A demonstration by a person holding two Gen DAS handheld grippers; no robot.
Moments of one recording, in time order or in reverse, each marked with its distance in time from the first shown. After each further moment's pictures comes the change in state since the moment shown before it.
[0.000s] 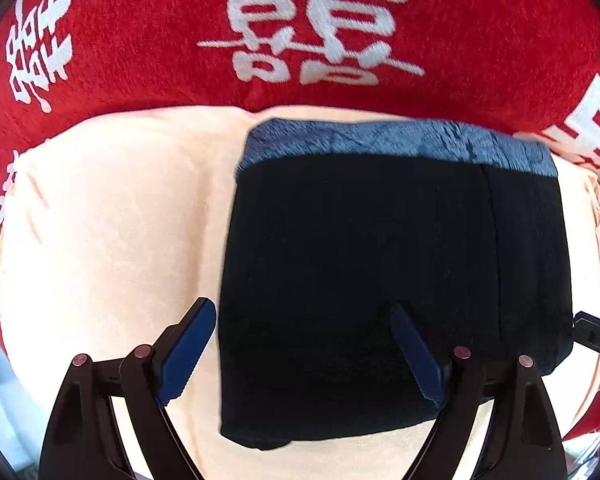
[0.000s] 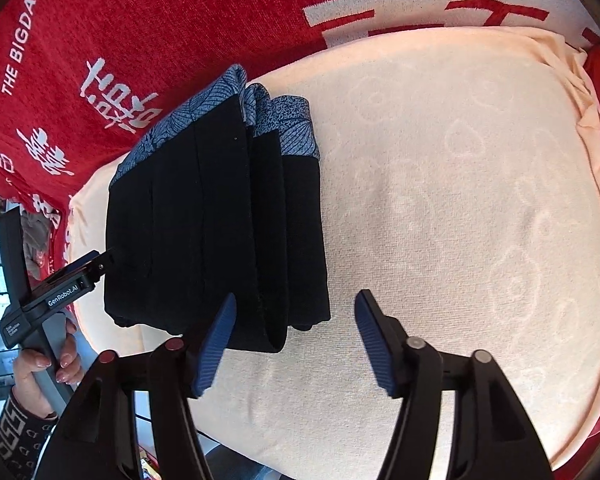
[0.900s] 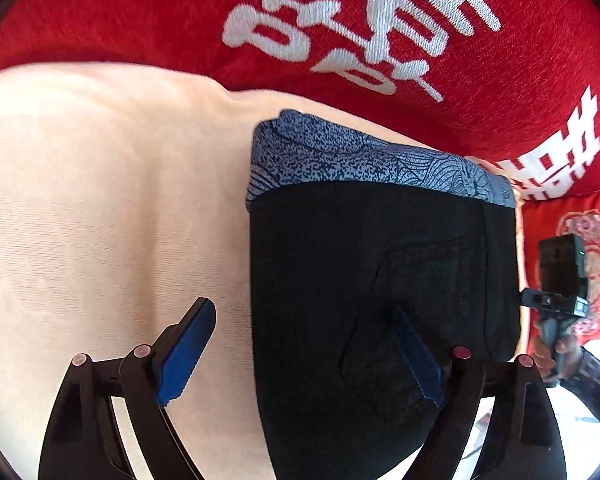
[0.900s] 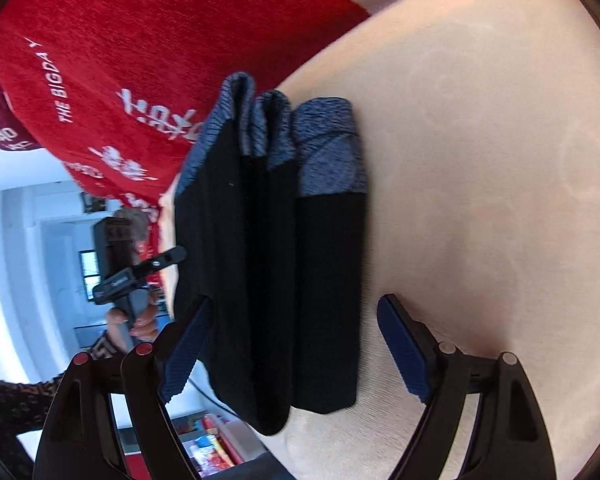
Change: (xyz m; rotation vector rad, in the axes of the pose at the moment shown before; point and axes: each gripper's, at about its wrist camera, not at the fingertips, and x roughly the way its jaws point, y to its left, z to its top) left arm 0.075 0.091 0.032 -0.008 0.088 -0.495; right arm 0.053 -0.041 0.037 0.006 0.092 0.485
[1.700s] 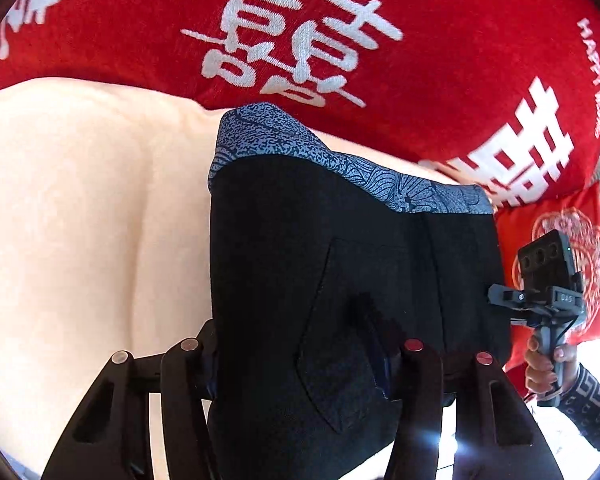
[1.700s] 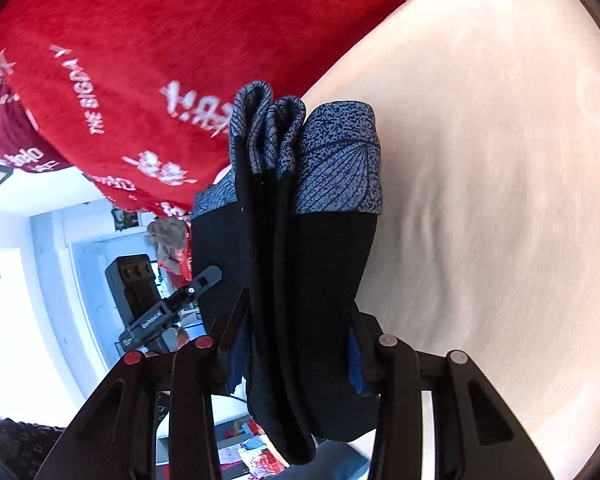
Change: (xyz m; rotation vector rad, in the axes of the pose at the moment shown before) left arm -0.055 -0.052 -0.063 -0.013 -0.132 0.026; right arm -0.006 0.050 -0.035 0.109 -0.003 0.120
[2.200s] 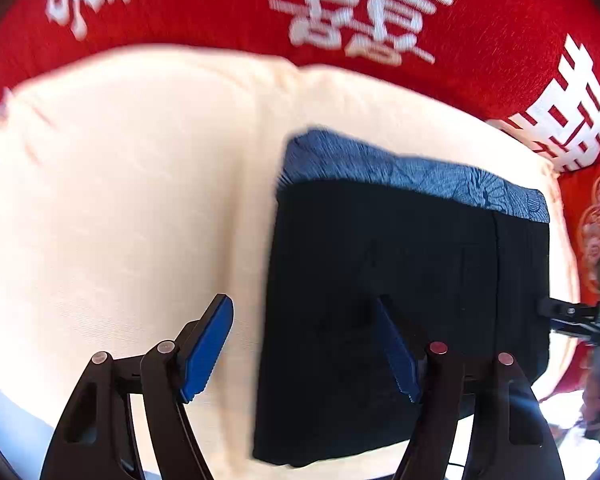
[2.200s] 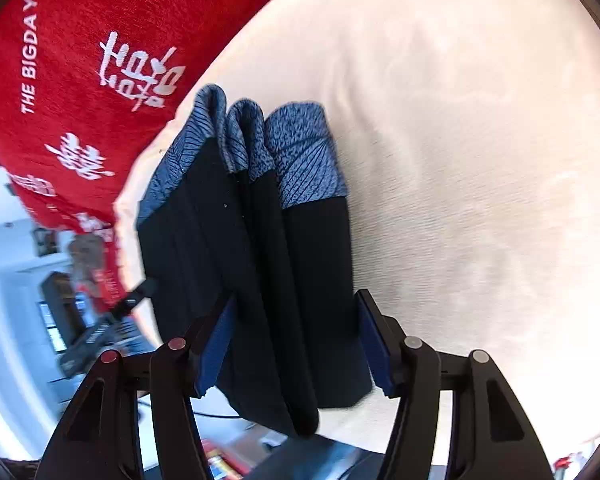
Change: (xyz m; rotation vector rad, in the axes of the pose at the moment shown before) left arm -0.011 0.020 -0.058 0.041 -0.021 0.287; right arm 0.022 0.006 -0.083 0.053 -0.110 -0.392
